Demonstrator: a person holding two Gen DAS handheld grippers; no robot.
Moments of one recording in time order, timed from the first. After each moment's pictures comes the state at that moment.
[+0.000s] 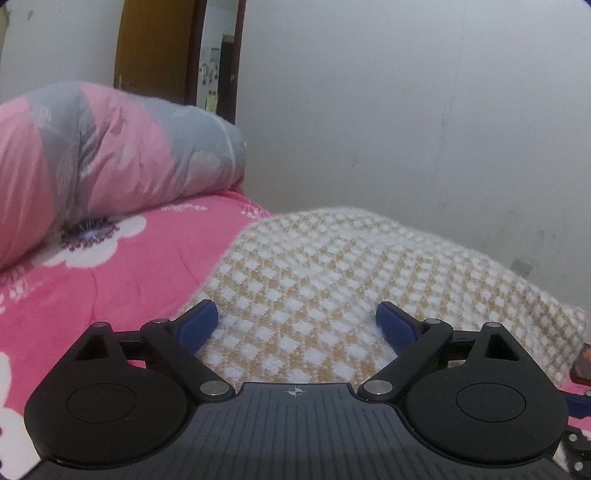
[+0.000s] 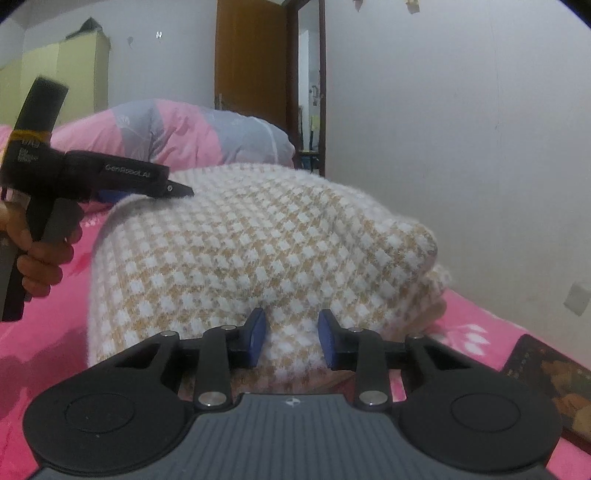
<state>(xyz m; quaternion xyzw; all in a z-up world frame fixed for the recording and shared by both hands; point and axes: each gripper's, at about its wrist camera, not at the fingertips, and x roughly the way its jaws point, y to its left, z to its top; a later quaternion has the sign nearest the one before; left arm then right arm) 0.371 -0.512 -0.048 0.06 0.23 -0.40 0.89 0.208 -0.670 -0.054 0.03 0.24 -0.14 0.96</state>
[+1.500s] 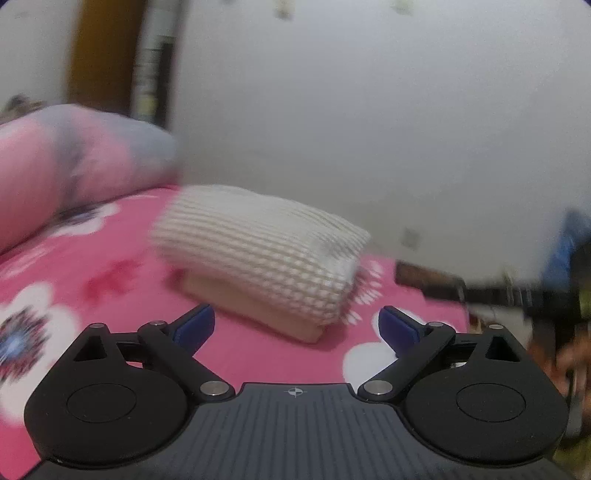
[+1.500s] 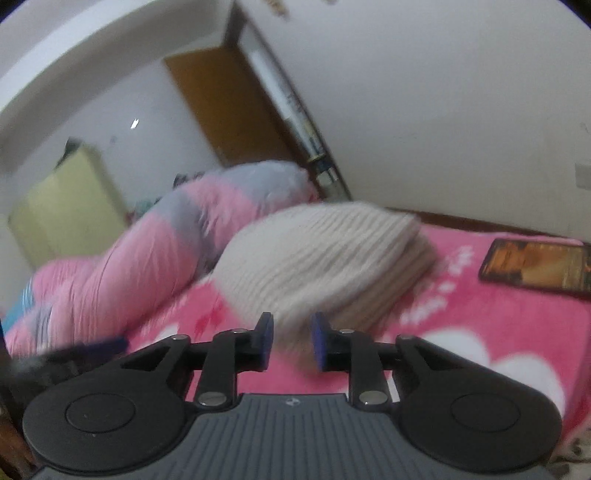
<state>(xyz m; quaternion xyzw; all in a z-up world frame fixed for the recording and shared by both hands) 0.169 -0.334 0.015 0.05 0.24 -0.49 0.83 0.042 -0.645 0.048 0.25 0.18 -0.08 0.95</state>
